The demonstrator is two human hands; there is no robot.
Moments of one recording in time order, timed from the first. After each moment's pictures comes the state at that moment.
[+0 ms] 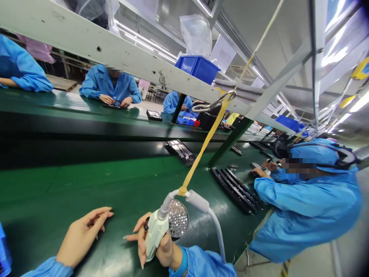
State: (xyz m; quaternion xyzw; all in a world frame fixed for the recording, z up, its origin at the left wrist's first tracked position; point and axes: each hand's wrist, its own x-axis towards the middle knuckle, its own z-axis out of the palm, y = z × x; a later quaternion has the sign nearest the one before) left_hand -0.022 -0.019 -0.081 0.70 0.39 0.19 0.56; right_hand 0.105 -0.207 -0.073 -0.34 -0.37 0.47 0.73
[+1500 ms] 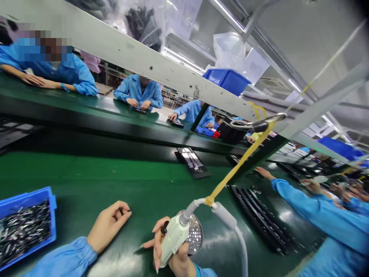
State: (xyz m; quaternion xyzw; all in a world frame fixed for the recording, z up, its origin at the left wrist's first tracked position) left_hand -0.022 -0.023 -0.116 0.76 0.33 0.22 0.52; right_hand 0.099 -0.211 -0.080 -0.36 -0.37 0.44 0.73
